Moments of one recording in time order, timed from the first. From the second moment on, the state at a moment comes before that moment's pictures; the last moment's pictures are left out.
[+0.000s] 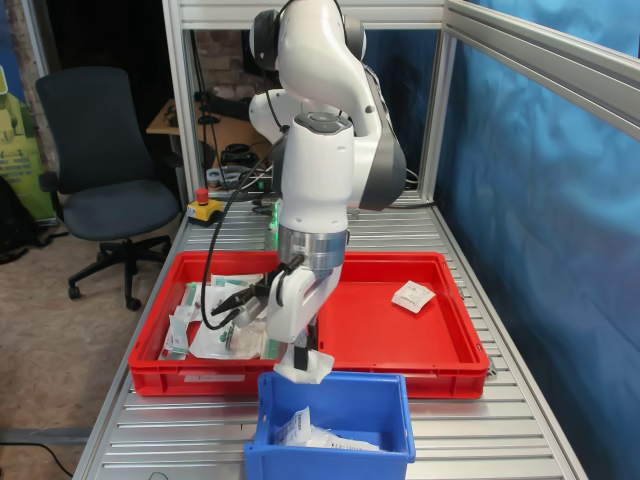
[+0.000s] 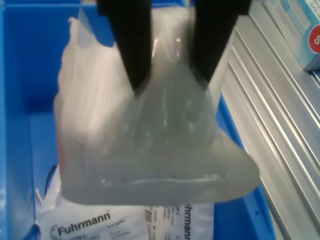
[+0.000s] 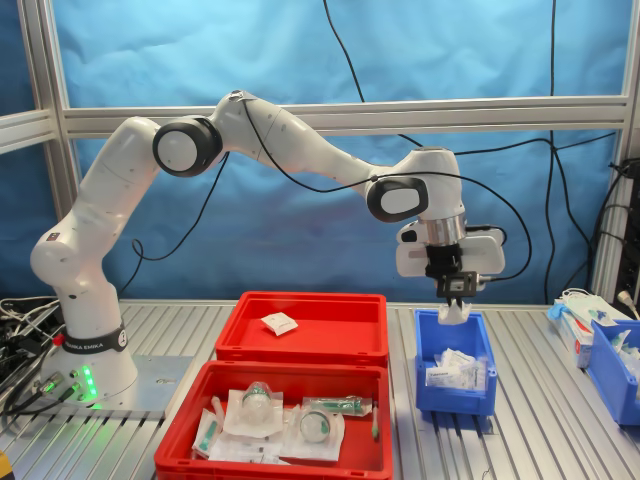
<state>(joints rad) 0.11 0.65 -0.13 -1.39 -0.05 2.24 2.75</state>
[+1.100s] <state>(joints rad) 0.11 0.65 -0.16 -1.38 -0.05 2.25 2.75</state>
